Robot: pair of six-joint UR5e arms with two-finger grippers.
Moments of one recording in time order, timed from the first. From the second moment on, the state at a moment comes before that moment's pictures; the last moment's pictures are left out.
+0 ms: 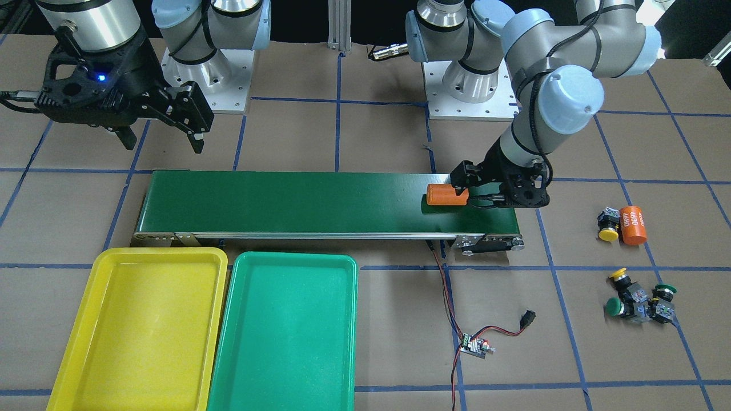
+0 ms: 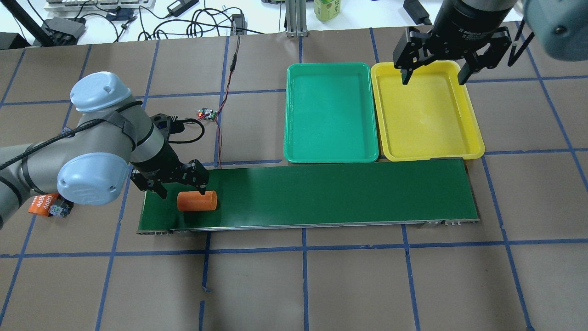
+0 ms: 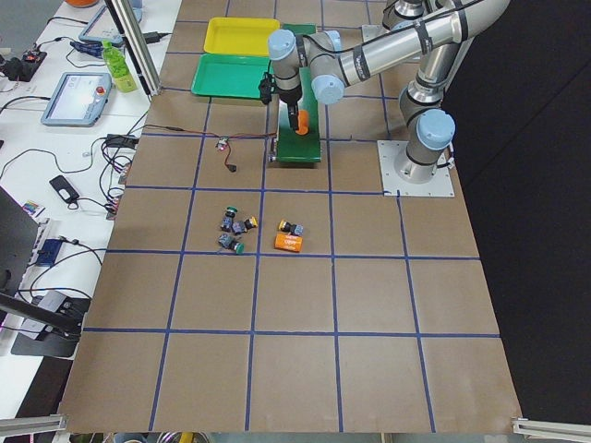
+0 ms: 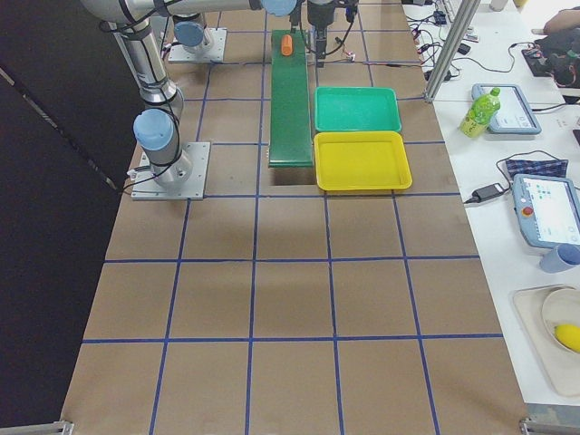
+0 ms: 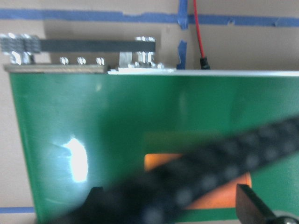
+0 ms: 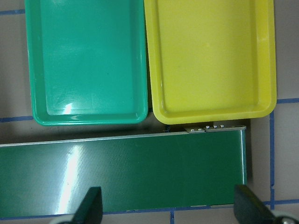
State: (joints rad) left arm -1.42 -1.64 -1.94 -1.28 1.52 0.09; right arm 1.59 -1.54 1.49 -1.58 -1.56 0.08
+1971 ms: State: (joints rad) left arm -1.04 -2.27 -1.32 -1.21 1.54 0.81; right arm 1.59 -1.65 2.09 -2.00 -1.57 -0.14
